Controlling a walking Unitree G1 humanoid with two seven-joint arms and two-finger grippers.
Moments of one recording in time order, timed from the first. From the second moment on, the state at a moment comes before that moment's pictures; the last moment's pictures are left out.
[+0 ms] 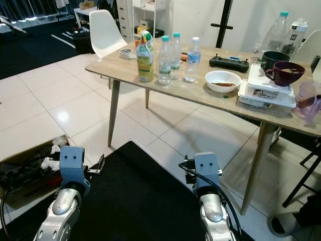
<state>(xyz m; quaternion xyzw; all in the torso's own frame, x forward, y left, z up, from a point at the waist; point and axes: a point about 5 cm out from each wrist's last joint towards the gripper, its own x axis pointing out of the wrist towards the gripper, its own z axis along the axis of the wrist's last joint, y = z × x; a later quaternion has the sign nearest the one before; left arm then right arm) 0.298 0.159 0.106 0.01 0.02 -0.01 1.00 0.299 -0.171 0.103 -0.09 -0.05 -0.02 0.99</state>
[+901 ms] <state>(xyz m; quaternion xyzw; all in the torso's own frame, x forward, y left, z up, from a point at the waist) 0.292 0.161 0.107 0.01 0.03 -0.01 1.00 0.293 -0.175 0.102 -0.10 -0.05 -0.02 0.99</state>
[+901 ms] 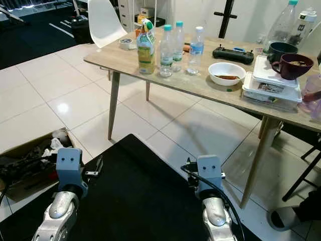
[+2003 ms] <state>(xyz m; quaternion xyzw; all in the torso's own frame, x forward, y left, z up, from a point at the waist) 0.295 0.170 0.109 0.02 0.02 0.00 1.00 0.293 -0.172 0.100 -0.09 -0.04 -0.02 1.00</state>
